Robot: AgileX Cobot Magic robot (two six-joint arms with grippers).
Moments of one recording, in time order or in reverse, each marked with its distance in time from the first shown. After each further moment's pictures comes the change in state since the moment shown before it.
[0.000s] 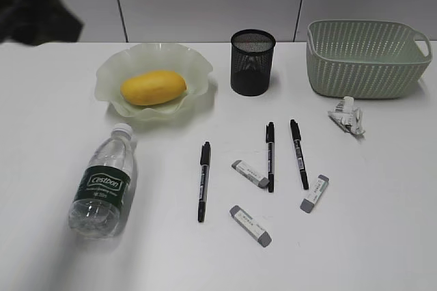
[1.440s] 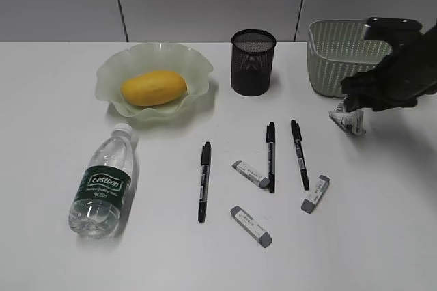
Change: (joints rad) left arm 0.000 -1.196 0.445 0.165 0.445 -0.237; right arm 0.085 1.956 -0.632 0.273 -0.689 -0.317
